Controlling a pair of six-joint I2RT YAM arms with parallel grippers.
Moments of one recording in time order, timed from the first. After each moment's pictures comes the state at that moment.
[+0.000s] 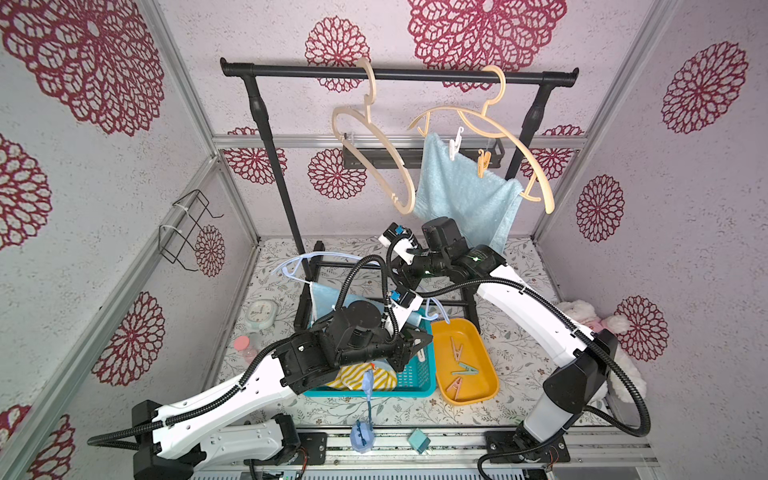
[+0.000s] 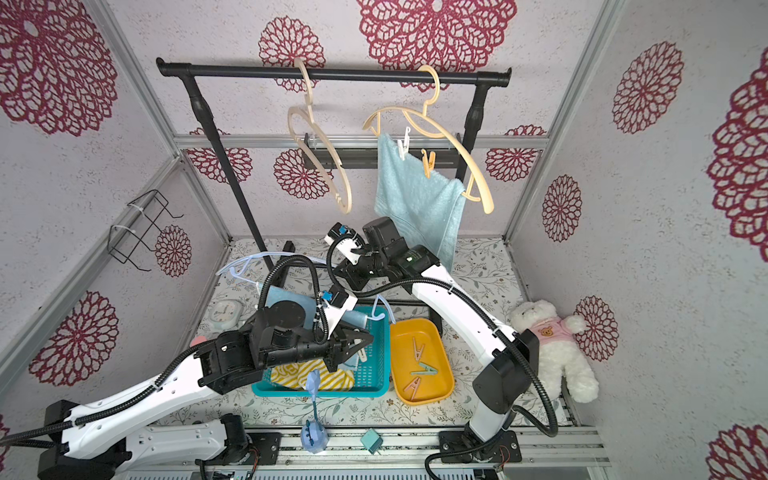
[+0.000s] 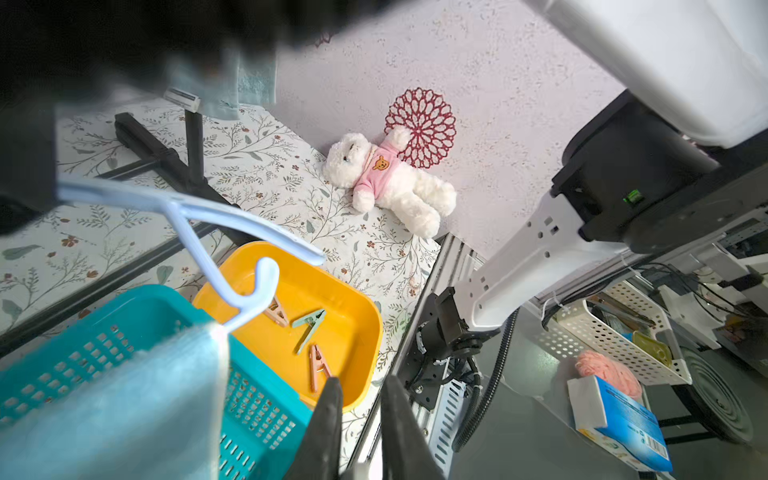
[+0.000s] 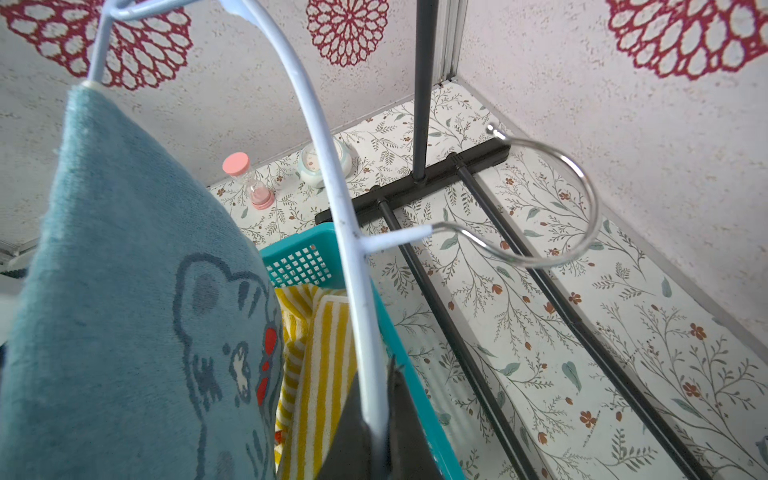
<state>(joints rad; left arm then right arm) -1.09 1.10 1.10 -0.38 0.09 -0.39 0.70 1.70 1.80 -0.70 -0.41 -0.15</state>
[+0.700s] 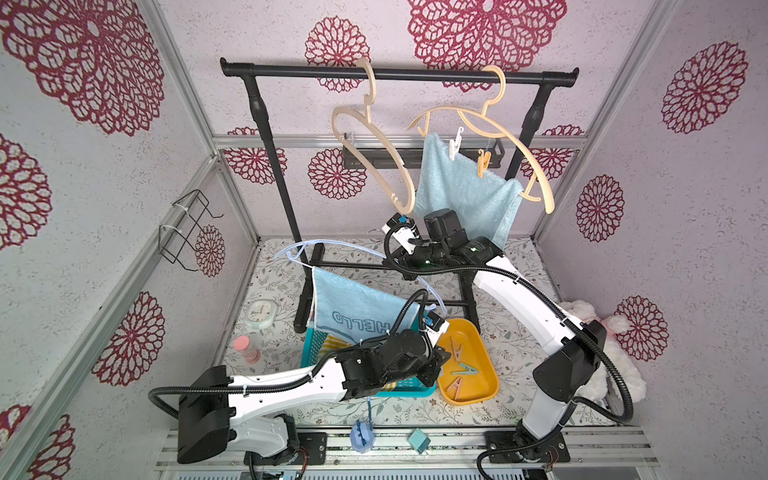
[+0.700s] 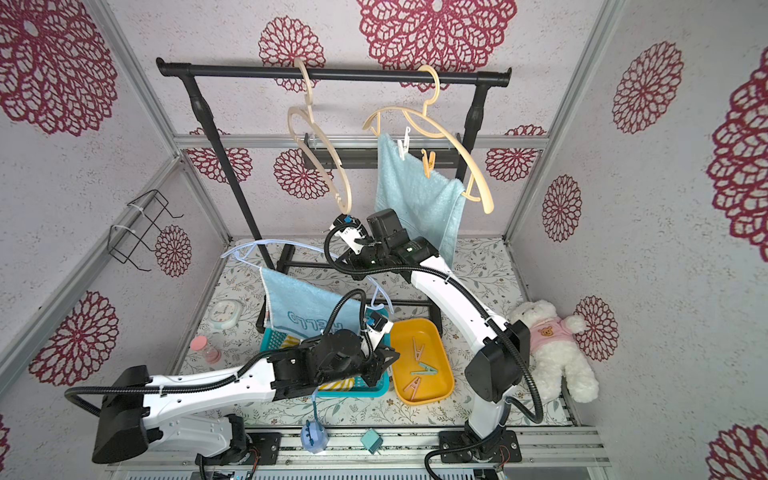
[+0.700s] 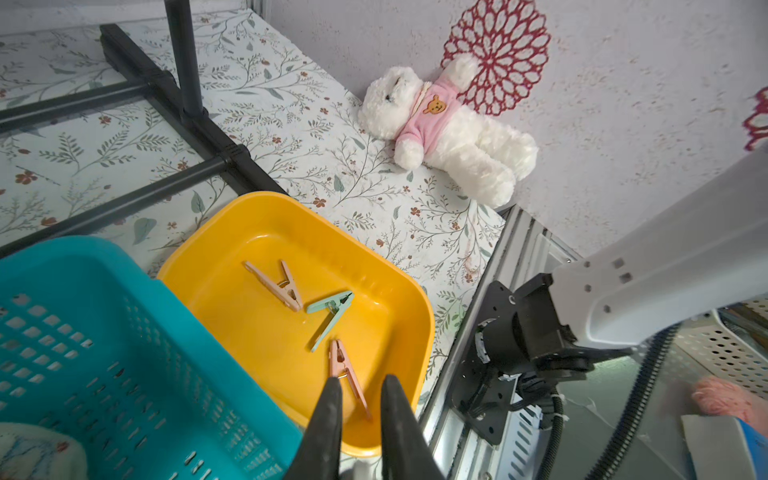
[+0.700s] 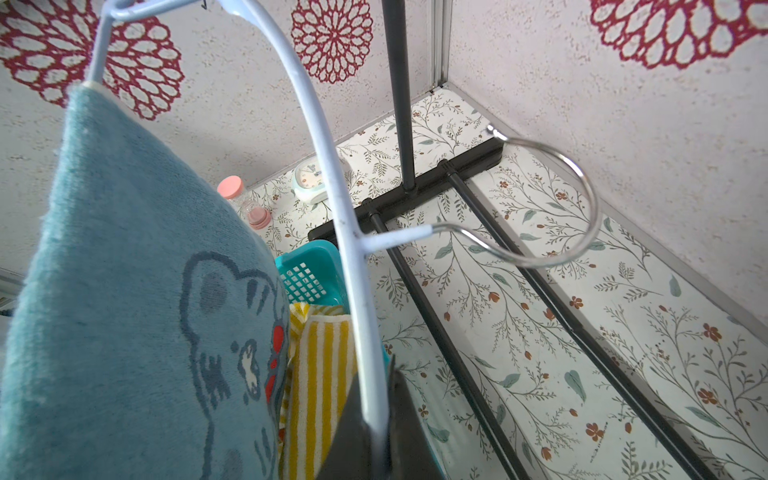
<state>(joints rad) -1.21 1.38 0.95 -0.07 -0.10 -0.44 0.65 1.76 1.86 -0.69 -0.47 -0.11</state>
